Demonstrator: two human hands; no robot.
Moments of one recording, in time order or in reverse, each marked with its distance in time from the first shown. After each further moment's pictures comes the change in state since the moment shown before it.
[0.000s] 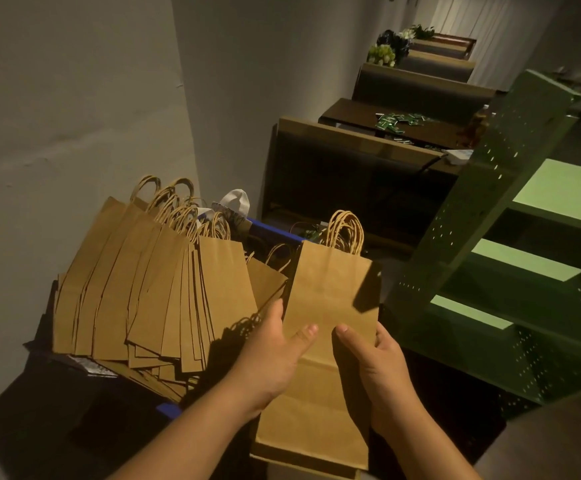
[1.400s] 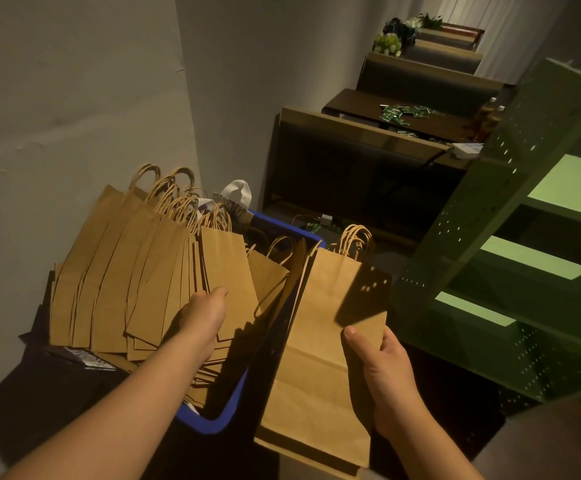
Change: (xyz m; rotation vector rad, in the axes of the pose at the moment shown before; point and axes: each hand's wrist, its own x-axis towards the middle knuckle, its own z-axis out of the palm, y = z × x) left_hand 0.096 -0.068 -0.079 -0.121 0.486 -0.395; right_hand 0.001 0.004 -0.004 -0.004 0.074 0.061
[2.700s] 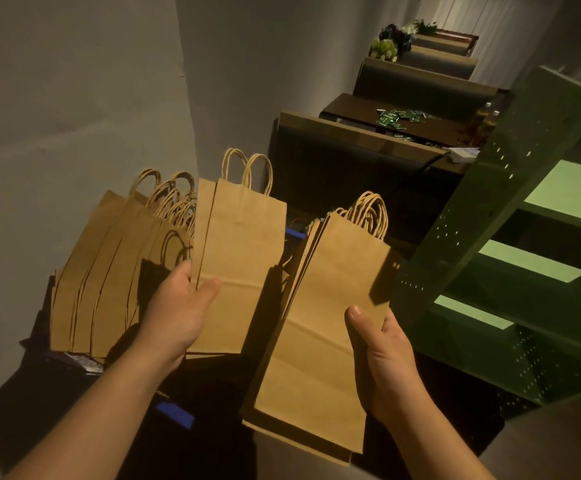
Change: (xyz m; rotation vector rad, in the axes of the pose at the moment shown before) left_hand -0.049 0.025 -0.062 -0.009 -0.161 0.436; right_hand 0.005 -0.017 0.011 0.151 -0.103 -0.128
